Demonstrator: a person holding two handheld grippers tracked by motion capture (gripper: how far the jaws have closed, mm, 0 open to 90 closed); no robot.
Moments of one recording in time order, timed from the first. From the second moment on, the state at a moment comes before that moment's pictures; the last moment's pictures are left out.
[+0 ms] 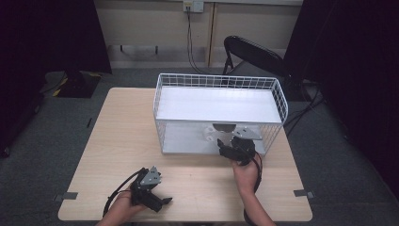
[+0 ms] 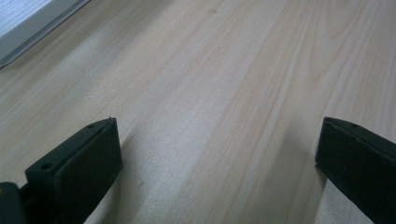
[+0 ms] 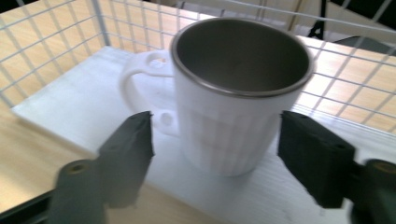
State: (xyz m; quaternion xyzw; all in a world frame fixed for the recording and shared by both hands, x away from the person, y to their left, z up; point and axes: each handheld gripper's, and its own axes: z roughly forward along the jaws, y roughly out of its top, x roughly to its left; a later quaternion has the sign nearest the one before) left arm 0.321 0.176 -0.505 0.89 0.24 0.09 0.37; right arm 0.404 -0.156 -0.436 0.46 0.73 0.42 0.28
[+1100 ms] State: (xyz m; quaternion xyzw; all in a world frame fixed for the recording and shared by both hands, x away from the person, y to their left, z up) left arm 0.321 0.176 -0.505 0.89 0.24 0.09 0.37; right arm 0.379 -0.181 -0.438 0.43 0.75 0.44 0.24
